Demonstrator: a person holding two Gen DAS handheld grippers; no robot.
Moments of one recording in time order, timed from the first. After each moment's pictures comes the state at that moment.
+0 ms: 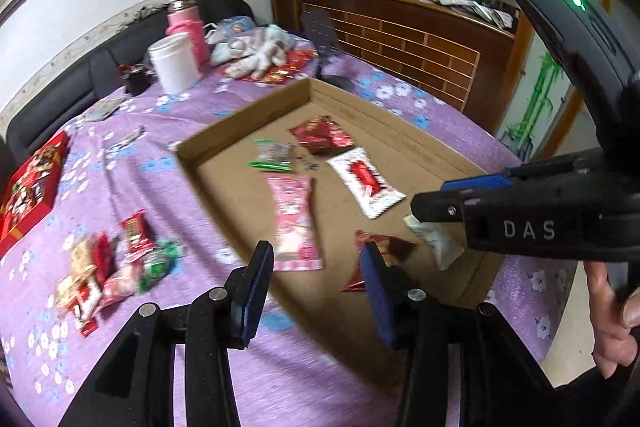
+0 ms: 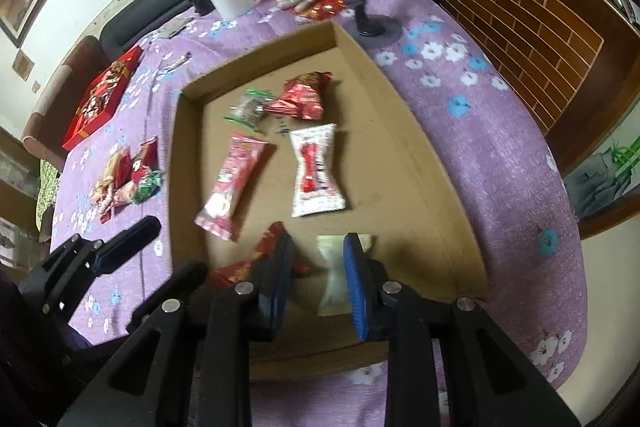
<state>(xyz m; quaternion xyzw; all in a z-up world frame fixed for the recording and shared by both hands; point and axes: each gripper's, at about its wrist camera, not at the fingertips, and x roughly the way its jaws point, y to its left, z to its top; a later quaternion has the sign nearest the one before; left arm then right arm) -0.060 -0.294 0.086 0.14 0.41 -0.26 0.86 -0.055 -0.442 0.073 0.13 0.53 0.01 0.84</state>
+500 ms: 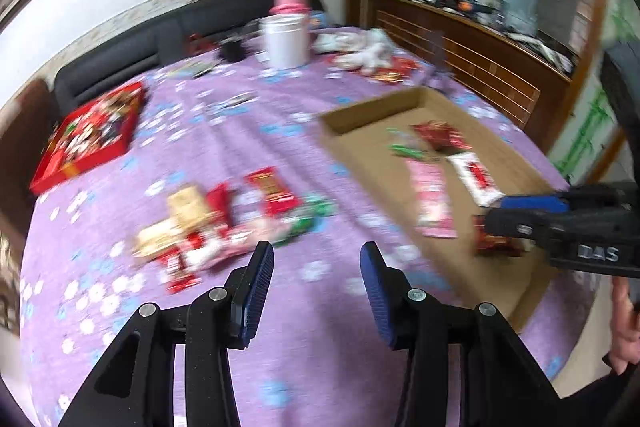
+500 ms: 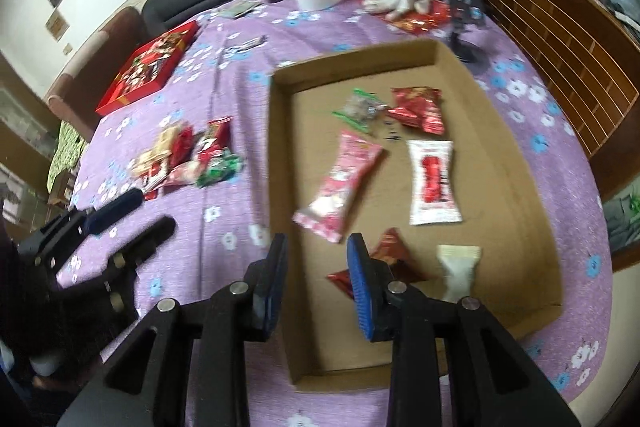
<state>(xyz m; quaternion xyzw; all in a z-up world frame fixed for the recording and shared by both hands) -0.036 -0.164 0.093 0.07 0.42 -0.16 0.89 -0.050 -0.357 0.087 0.08 0.51 0.07 0.85</state>
